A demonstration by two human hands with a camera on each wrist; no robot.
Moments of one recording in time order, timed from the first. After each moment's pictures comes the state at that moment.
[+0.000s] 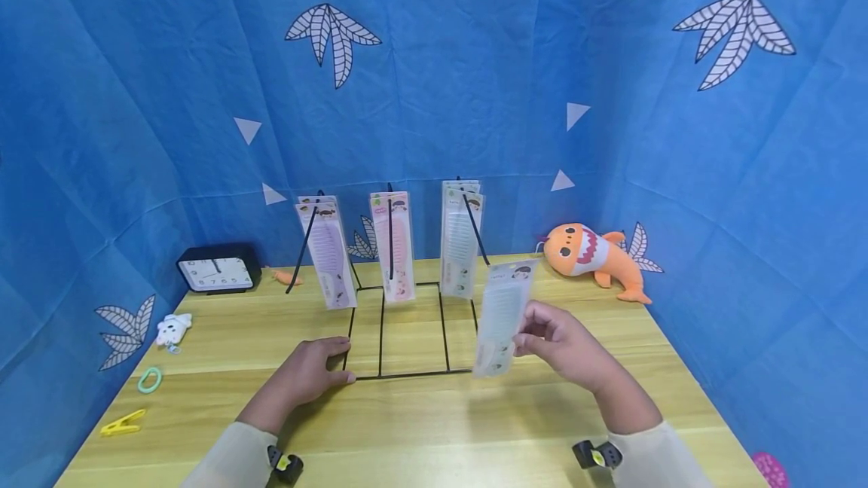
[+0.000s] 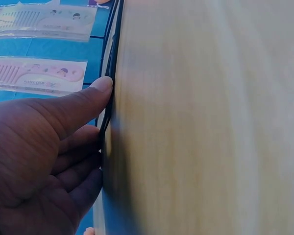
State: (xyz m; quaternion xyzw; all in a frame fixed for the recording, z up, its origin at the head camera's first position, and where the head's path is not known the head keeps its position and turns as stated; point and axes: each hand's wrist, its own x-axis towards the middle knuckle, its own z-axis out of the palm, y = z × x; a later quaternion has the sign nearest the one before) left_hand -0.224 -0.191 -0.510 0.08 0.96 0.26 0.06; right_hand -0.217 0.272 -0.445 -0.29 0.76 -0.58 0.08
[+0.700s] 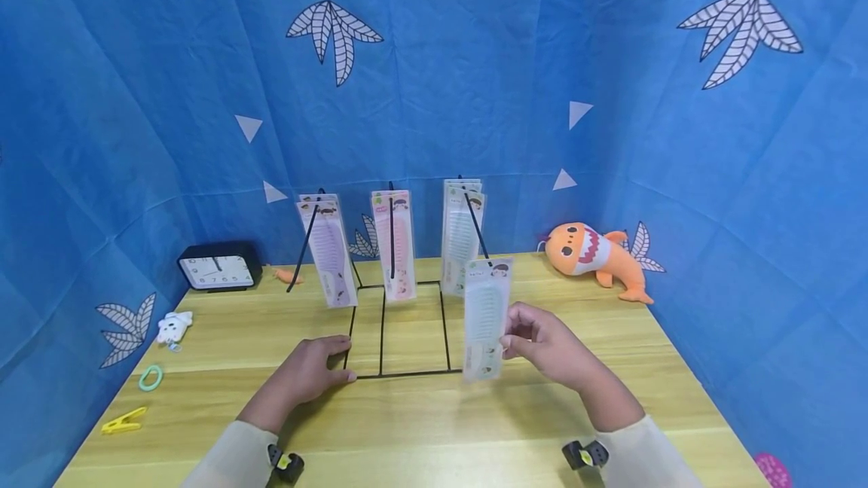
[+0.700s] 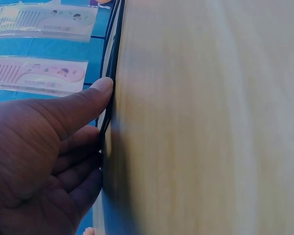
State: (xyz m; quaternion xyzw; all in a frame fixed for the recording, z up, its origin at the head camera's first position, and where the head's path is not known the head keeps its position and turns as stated) left_hand -0.226 -0.192 -0.512 0.08 0.96 0.26 0.07; right_hand -0.222 0.250 -0.450 -0.24 0.78 -0.56 0.11
